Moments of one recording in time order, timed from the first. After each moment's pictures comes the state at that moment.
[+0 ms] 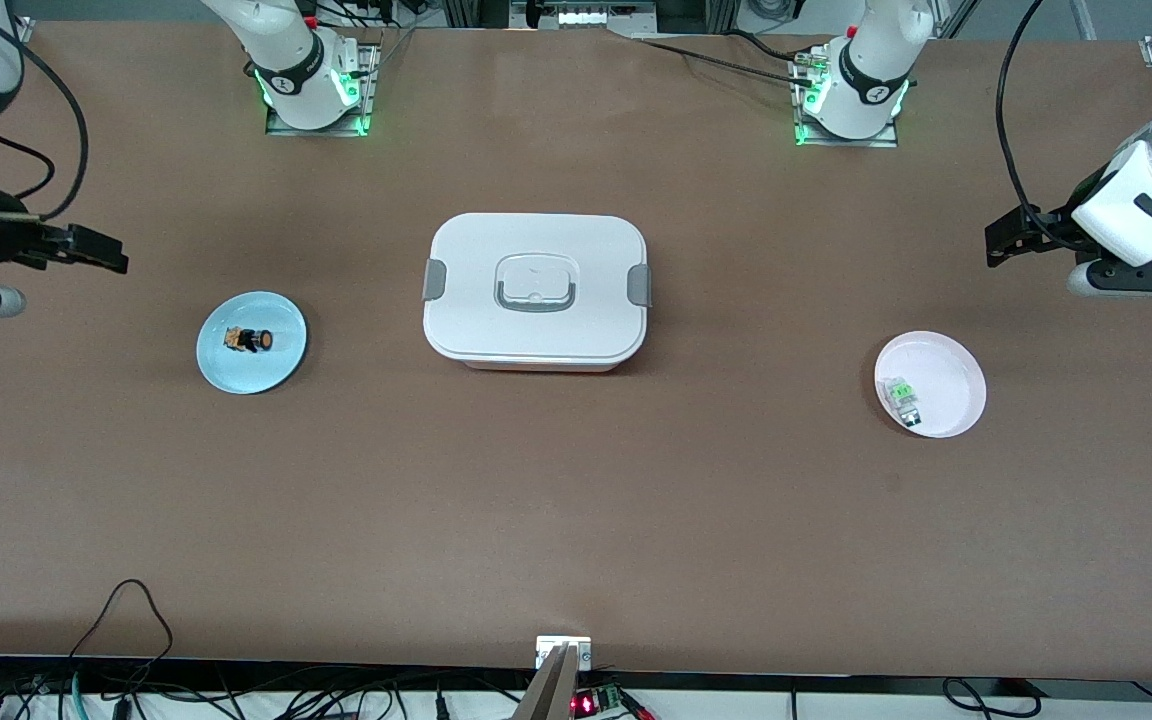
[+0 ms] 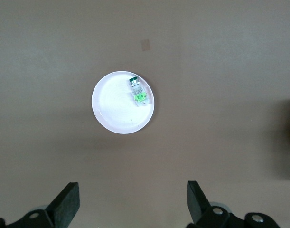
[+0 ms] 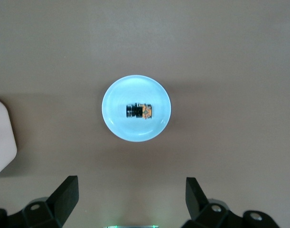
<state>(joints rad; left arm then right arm) 0.01 0.02 -0.07 -1.64 0.05 1.57 -0.03 -0.05 0.11 0.00 -1.65 -0.03 1.60 -0.01</state>
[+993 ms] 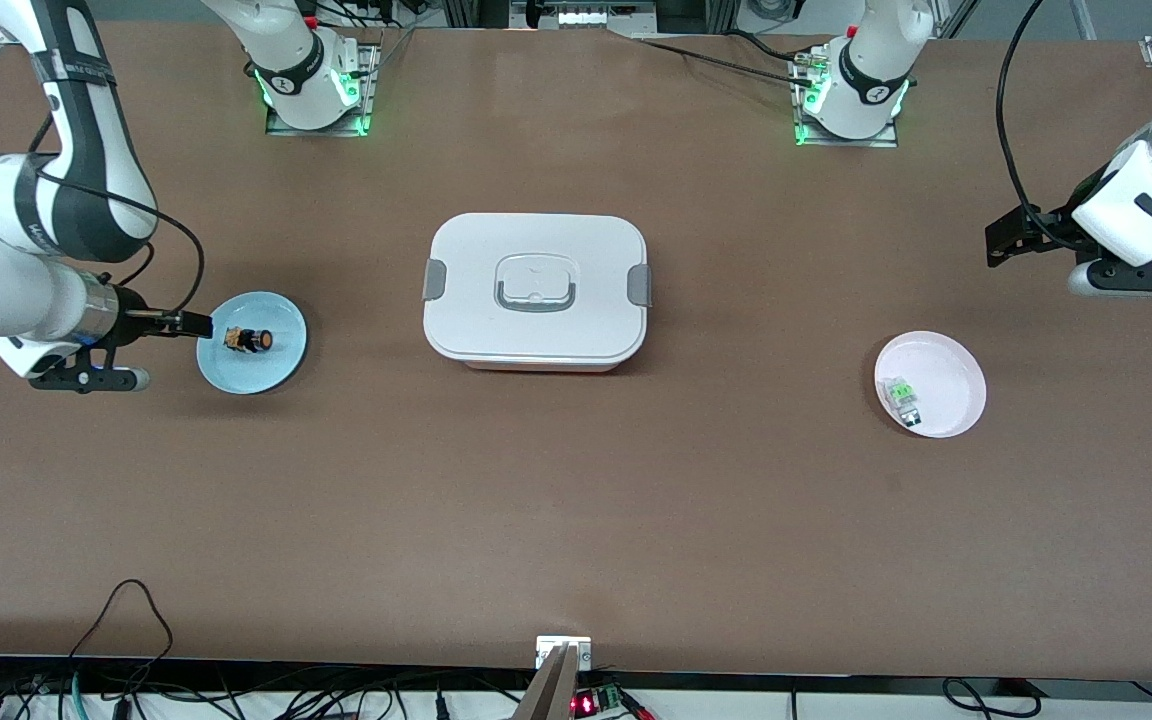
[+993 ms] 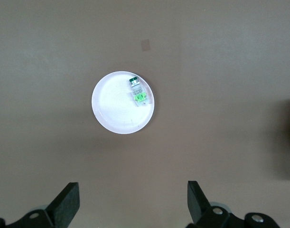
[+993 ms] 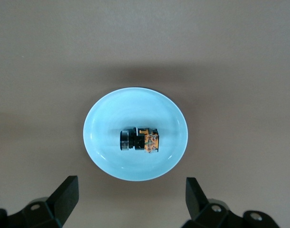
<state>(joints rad) 0.01 0.02 -0.07 -1.64 0.05 1.57 -0.03 -0.05 0.26 0.00 -1.91 -0.03 1.97 -0.01</state>
